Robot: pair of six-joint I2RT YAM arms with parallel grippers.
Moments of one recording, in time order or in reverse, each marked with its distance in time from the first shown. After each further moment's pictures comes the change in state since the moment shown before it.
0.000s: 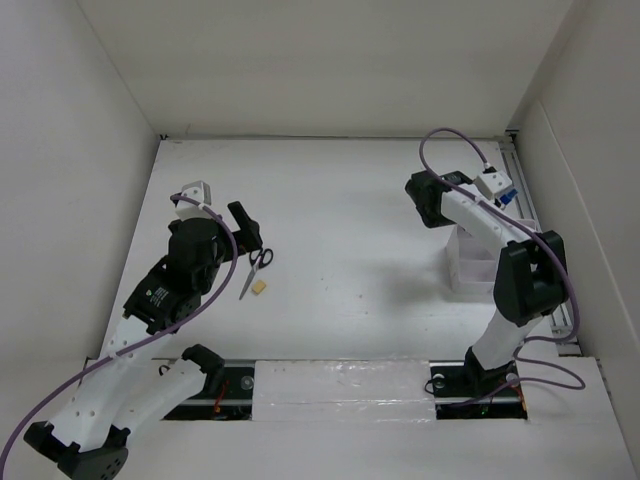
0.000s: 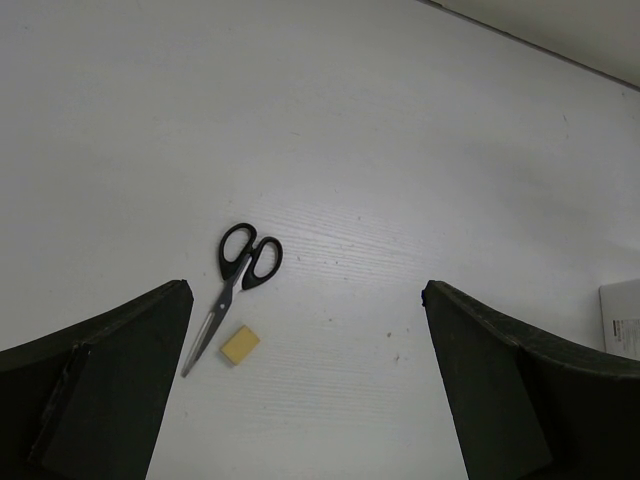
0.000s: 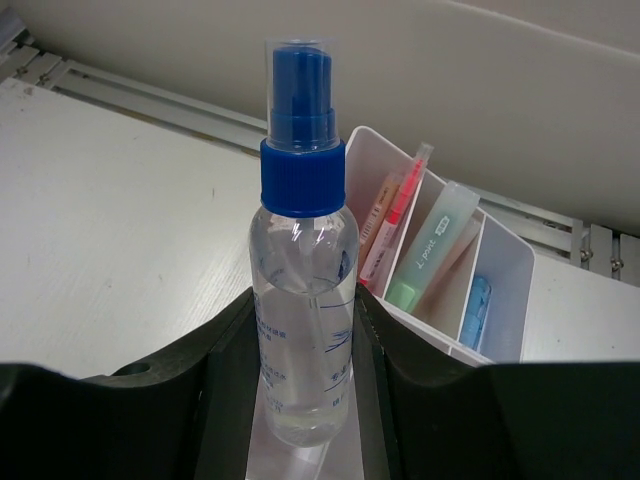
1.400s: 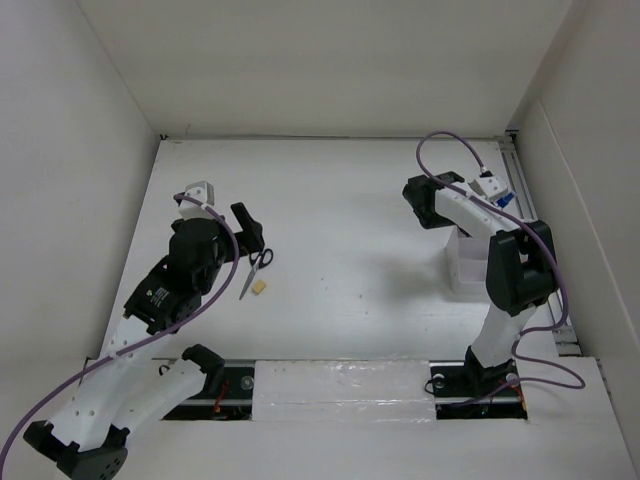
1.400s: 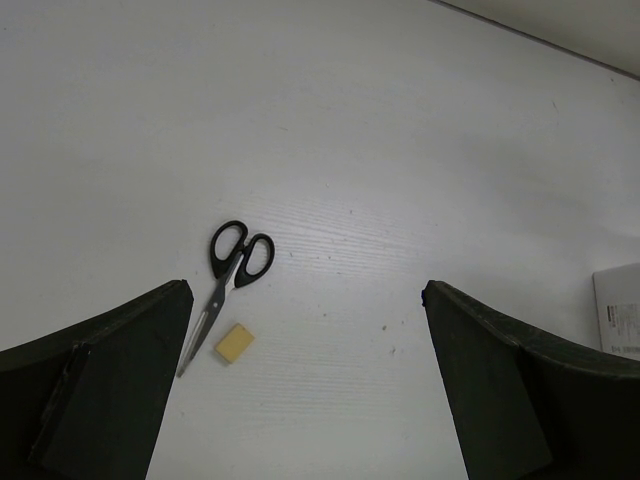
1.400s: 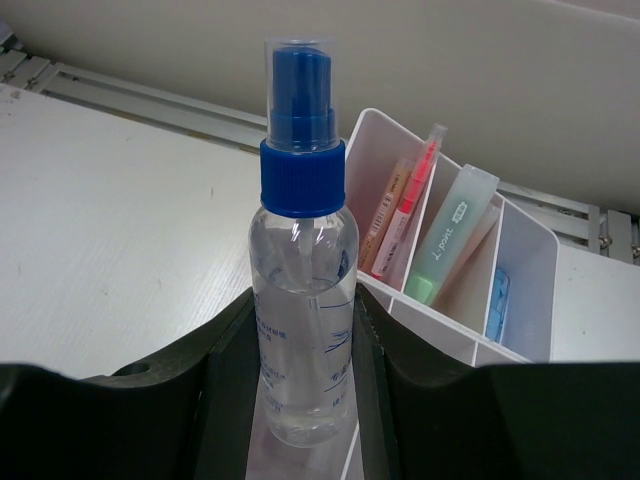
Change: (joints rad) left arm -0.006 0.000 -0.003 0.007 0.026 0.013; right arm -0.011 0.078 0.010 -0.046 0.012 0.127
